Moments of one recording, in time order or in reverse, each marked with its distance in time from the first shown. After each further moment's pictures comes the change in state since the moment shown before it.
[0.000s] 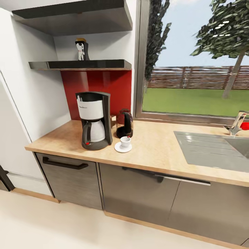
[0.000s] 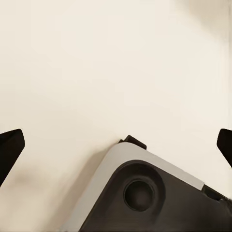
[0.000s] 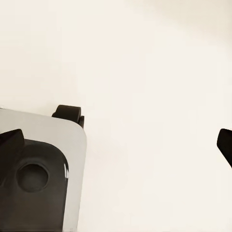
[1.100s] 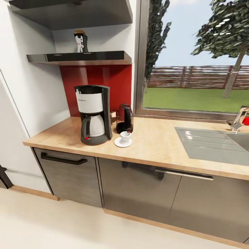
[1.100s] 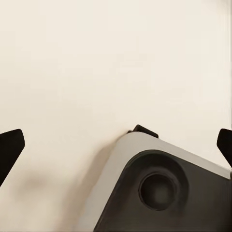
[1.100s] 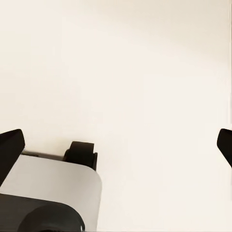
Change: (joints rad) left arm 0.000 0.002 -0.001 0.044 -0.088 -0.015 0.001; right arm -0.112 0.043 0.001 -0.001 0.005 0.079 0.004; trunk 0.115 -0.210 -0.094
